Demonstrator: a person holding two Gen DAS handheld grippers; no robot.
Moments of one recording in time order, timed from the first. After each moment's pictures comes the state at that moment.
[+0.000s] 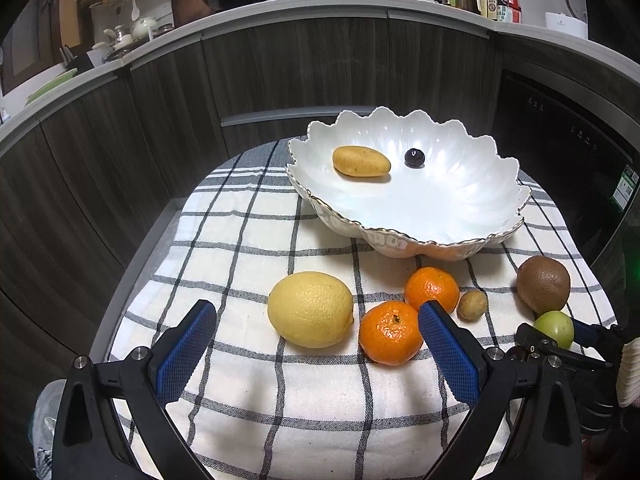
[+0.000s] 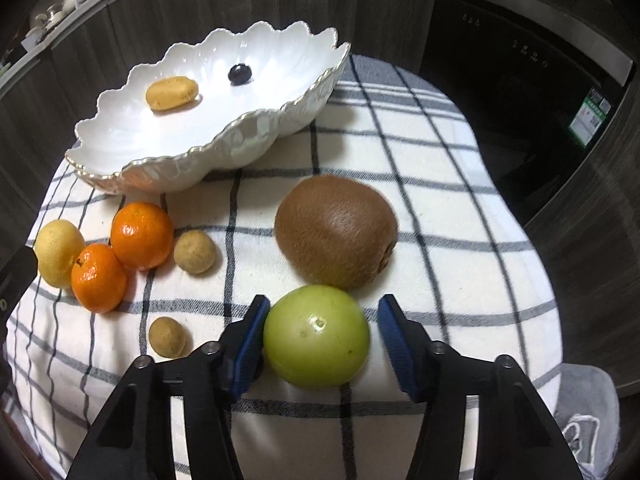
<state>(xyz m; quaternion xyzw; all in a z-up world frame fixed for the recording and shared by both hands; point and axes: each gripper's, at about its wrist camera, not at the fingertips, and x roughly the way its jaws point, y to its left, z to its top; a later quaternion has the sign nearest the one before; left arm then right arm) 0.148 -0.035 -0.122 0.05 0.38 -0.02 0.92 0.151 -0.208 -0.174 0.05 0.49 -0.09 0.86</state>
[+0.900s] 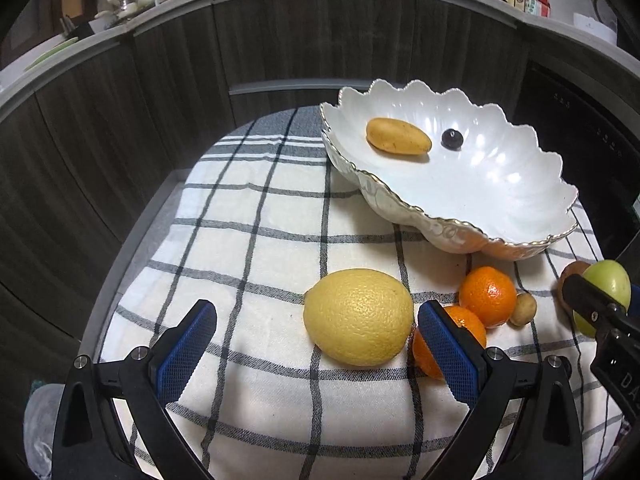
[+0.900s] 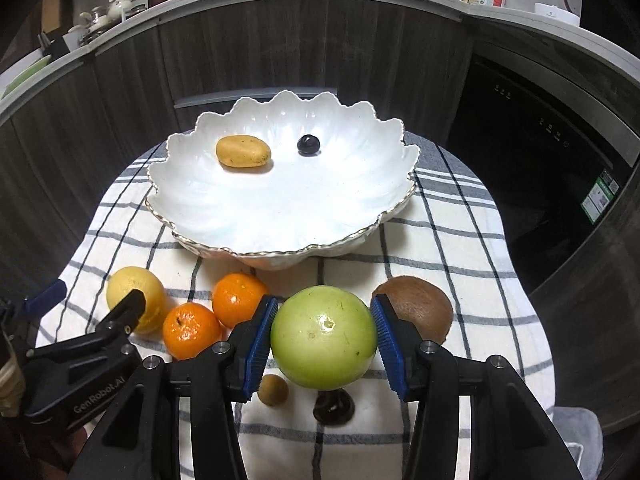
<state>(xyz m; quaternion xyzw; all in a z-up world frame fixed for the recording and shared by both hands) 0.186 -0.004 -0.150 0.03 0.43 -0.01 0.90 0.164 -0.155 -0.117 0.01 0.43 -0.06 0.90</state>
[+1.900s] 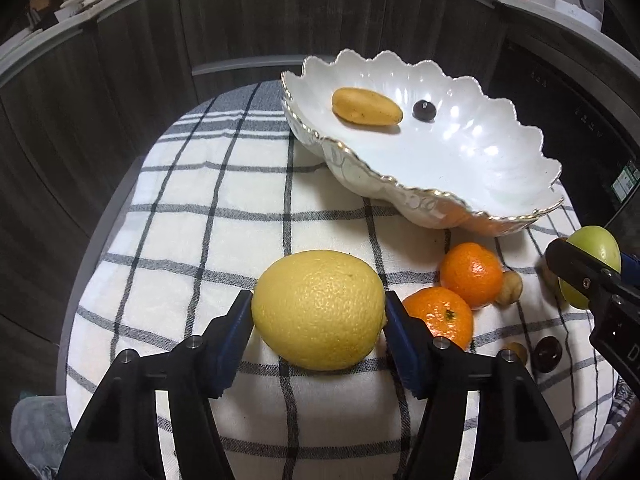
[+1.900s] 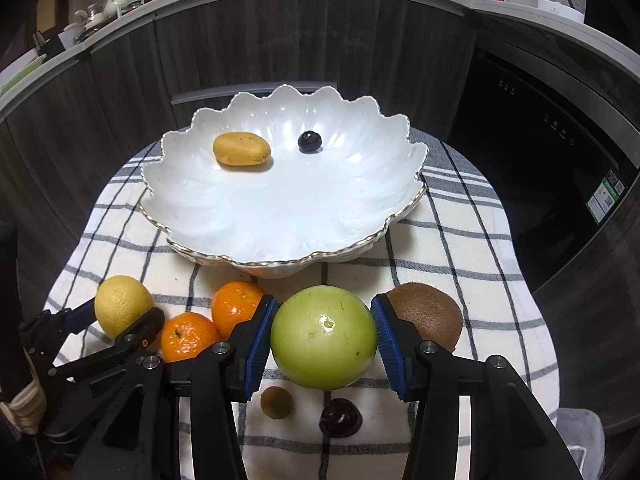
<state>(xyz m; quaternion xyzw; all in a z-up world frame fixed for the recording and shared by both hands) 0.196 -0.011 -0.158 0.02 0.46 -0.07 0.89 0.173 -0.151 -0.118 0.02 0.43 -0.06 0.90</state>
